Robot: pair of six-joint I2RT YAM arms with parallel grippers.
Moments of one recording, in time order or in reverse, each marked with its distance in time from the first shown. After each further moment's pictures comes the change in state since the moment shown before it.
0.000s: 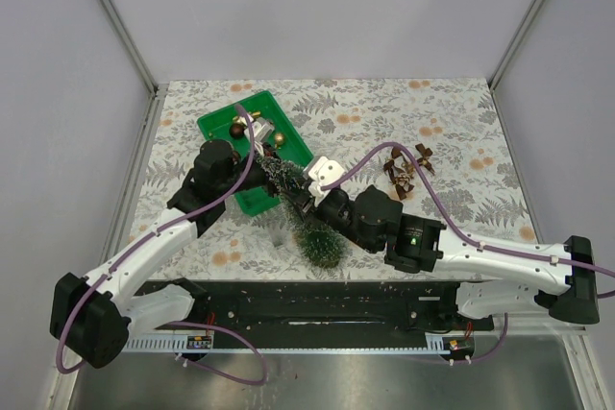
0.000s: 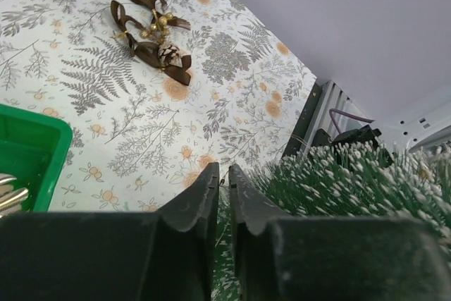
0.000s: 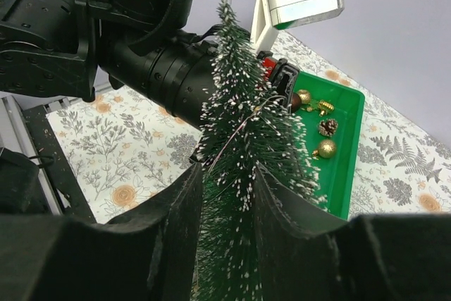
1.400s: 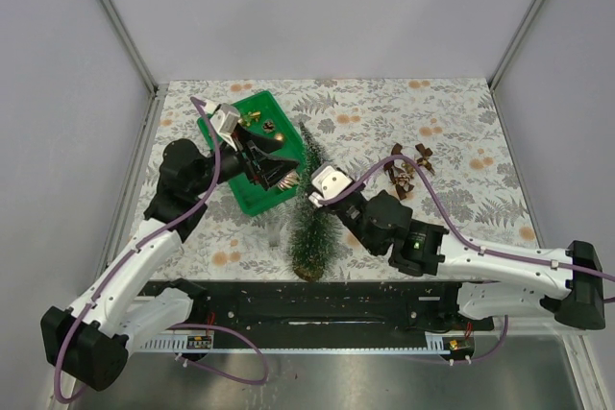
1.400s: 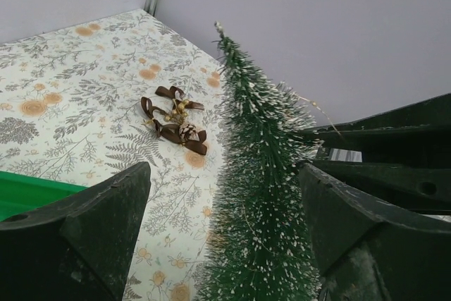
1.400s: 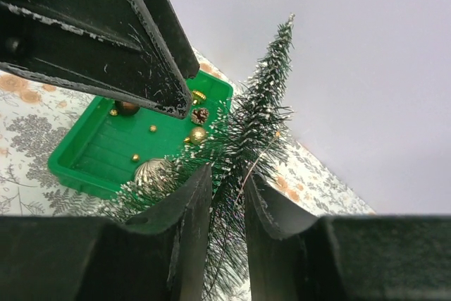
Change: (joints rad) left arm 0.104 -0.127 0.039 0.101 0.020 -0.006; right arm -0.033 -0.057 -0.133 0.141 0.231 -0.372
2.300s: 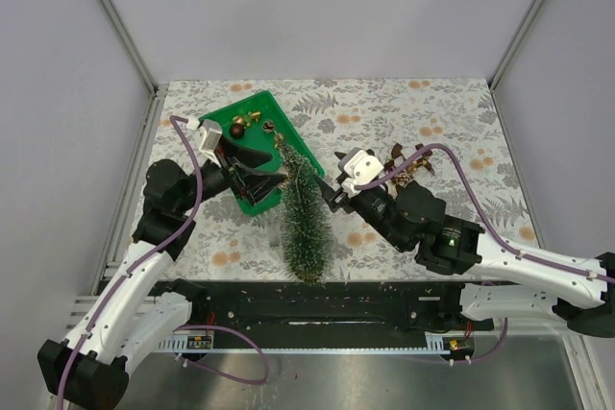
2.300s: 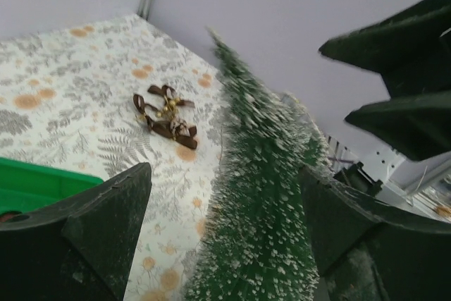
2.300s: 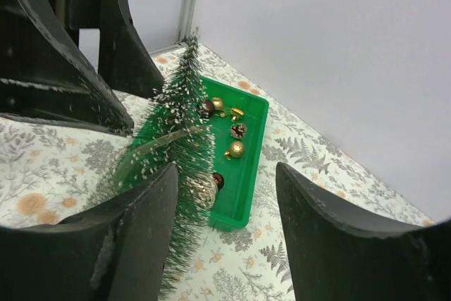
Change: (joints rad) left arm 0.065 -0.163 -0.099 0.013 0.056 -0.055; right arm -0.005 -0.103 0.115 -0.213 -0.094 0.159
